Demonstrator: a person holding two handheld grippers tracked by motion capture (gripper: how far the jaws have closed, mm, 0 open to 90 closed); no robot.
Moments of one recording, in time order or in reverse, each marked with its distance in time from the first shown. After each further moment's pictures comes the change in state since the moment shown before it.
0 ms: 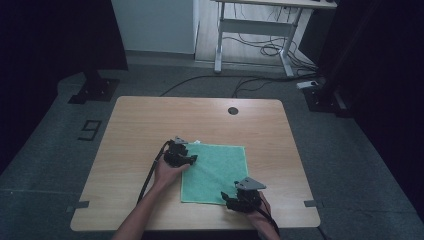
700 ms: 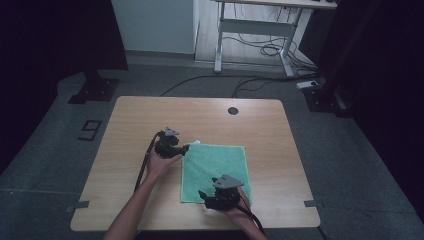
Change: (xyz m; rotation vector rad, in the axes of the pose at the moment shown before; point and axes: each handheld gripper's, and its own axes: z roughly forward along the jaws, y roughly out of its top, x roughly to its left) left arm 0.022 0.018 -0.024 -0.061 0.064 0.018; right arm 0.048 0.034 0.030 -0.051 0.107 -0.075
